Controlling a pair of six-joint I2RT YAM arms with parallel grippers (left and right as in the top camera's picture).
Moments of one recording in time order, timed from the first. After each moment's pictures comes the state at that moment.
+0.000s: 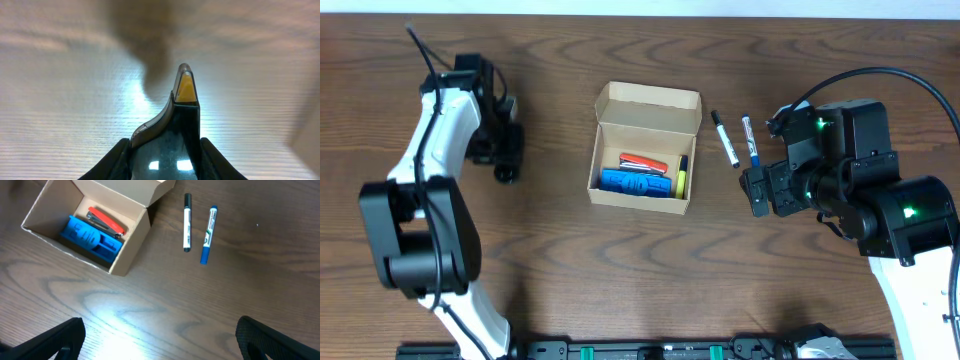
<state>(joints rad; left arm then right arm) 0.04 1.94 1.53 -1.10 0.05 0.06 0.25 1.18 1.43 -1.25 -0.08 -0.05</state>
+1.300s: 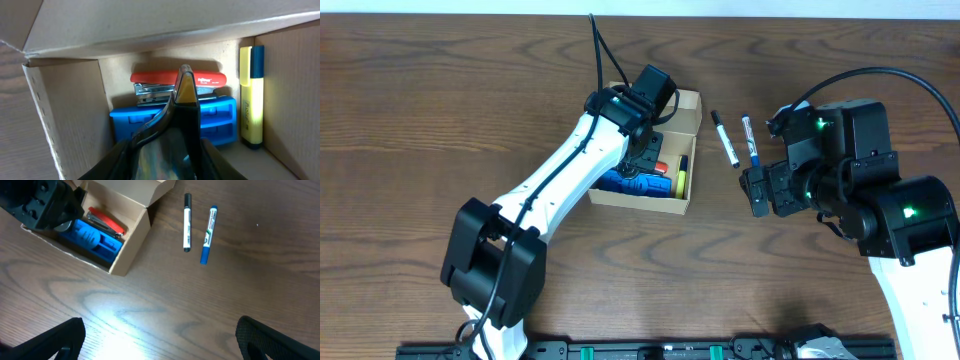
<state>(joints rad) -0.59 1.93 1.62 -1.01 -0.07 -0.28 0.25 1.18 1.43 -1.25 -0.08 -0.05</state>
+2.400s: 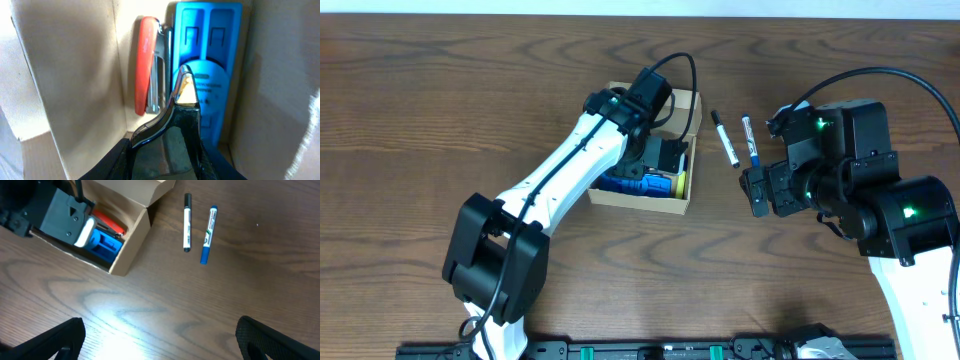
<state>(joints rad) -0.58 1.94 1.59 -1.01 -0.02 1.17 0.25 1.18 1.43 -1.25 -0.08 -0.05</state>
